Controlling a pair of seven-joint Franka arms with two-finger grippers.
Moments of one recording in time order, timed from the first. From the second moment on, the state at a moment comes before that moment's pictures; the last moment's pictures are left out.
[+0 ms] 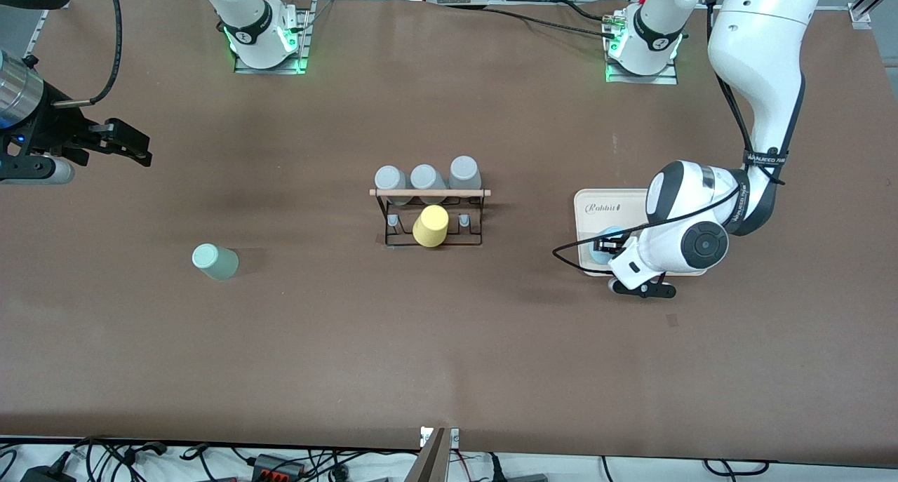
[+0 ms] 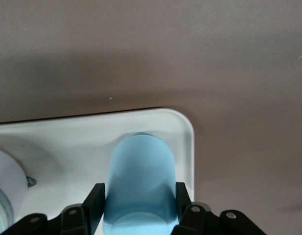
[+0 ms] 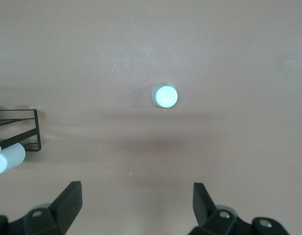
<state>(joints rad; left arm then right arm) -0.15 0.59 -0.08 -1.68 -0.10 2.04 -0.12 0.00 0.09 0.09 -1.49 -0.04 1.54 0.08</state>
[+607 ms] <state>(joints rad) -0.24 0.55 -0.12 -1.44 -0.22 1.97 -0.36 0.00 0.12 0.09 -1.49 -0.04 1.54 0.08</state>
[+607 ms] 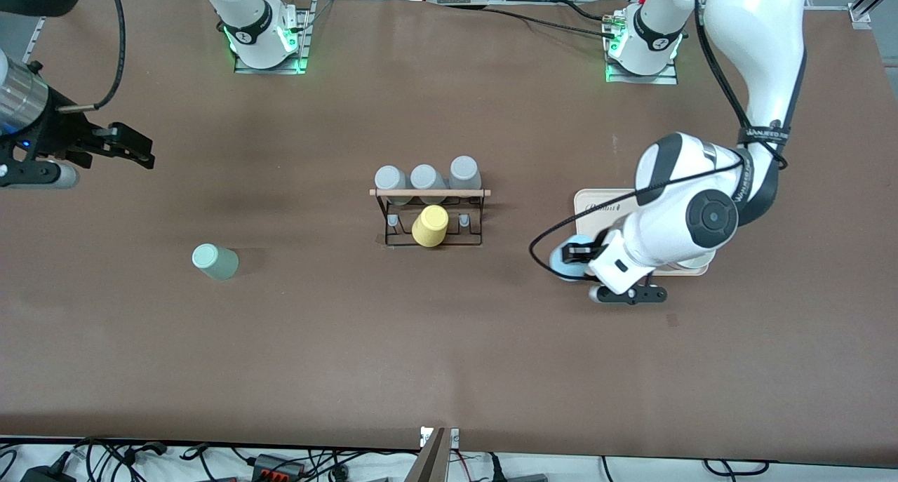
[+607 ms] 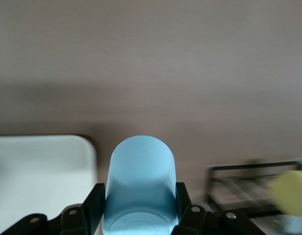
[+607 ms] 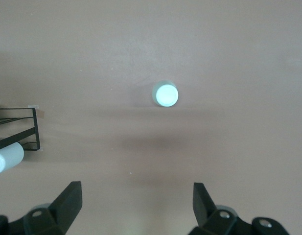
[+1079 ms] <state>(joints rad) -0.41 0.57 -0.13 -1.35 -0.34 1.96 -0.68 0.00 0.25 0.09 -1.63 -0.04 1.79 0.08</state>
